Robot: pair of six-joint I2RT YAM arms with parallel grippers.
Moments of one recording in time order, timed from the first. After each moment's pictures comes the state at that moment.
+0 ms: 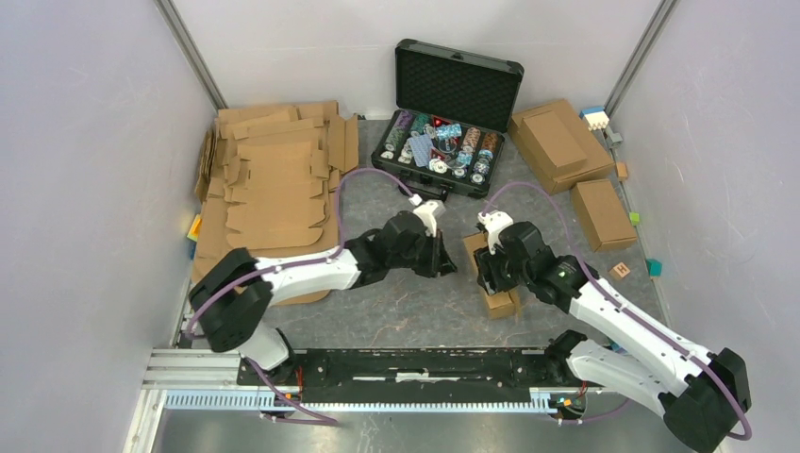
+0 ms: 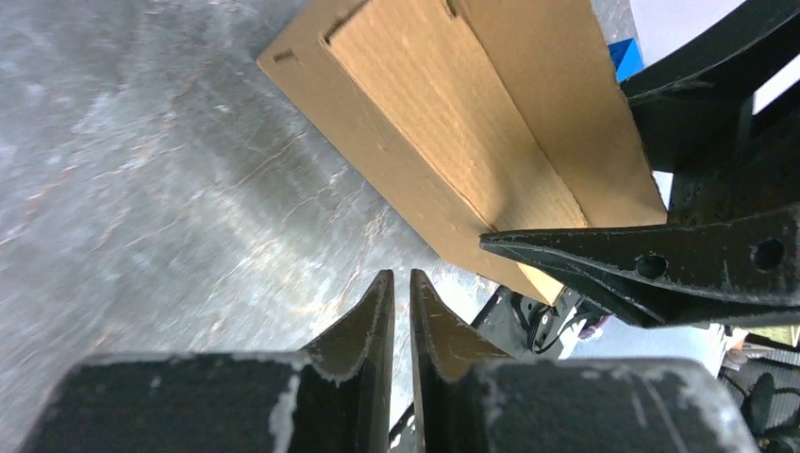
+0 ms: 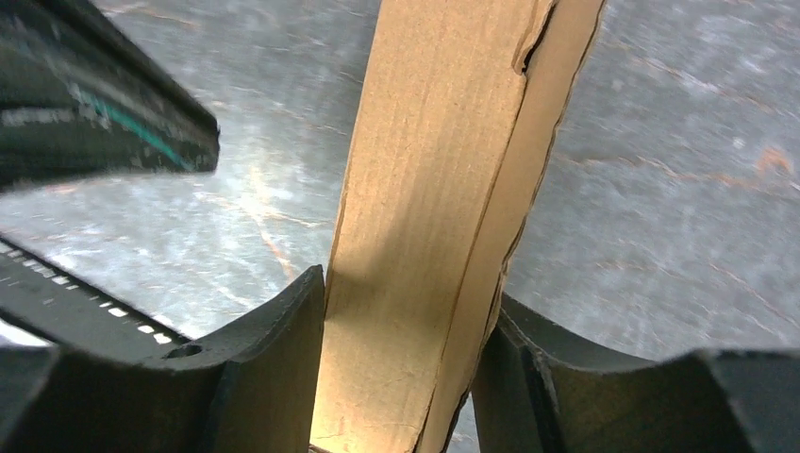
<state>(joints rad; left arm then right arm) -0.96 1.59 0.90 0.13 0.18 -0.70 0.67 0.93 0.66 -0.61 0.06 0.15</state>
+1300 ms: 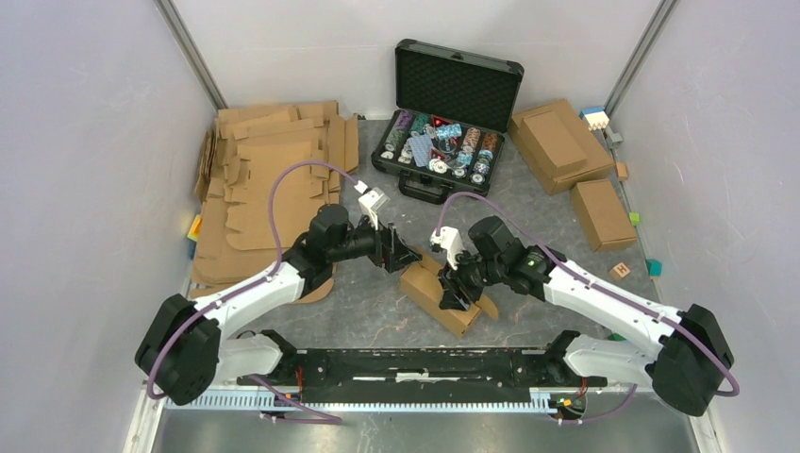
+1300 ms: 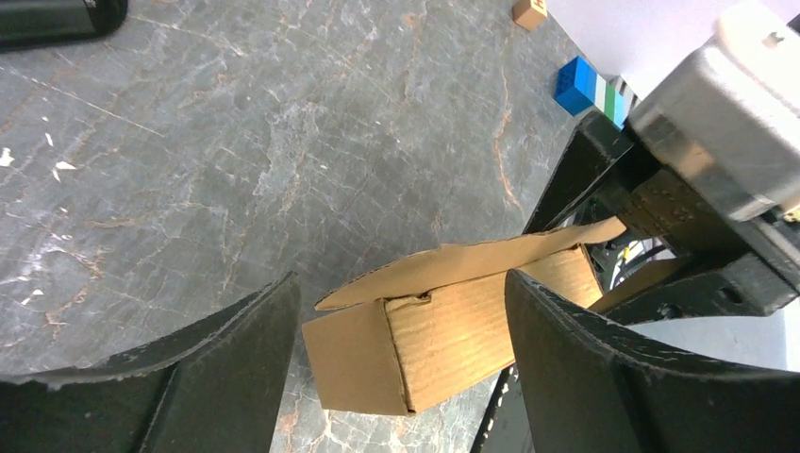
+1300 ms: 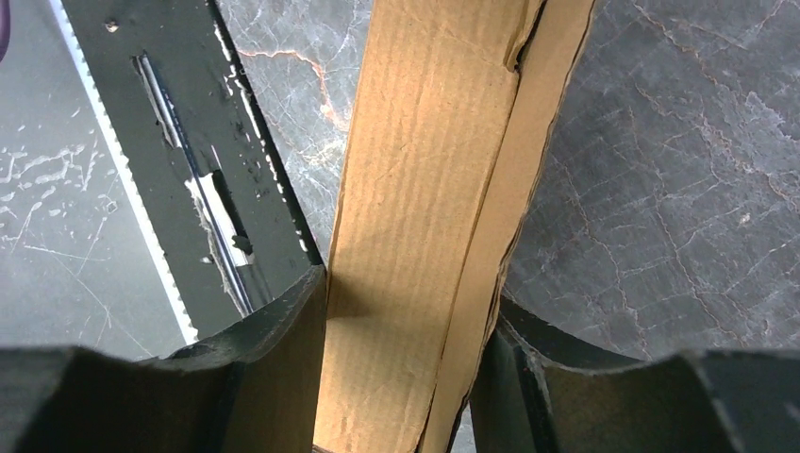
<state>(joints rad) -0.63 1.19 0.59 0.29 0.51 -0.37 0.79 1.13 0.73 -0.46 -0.46 -0.08</state>
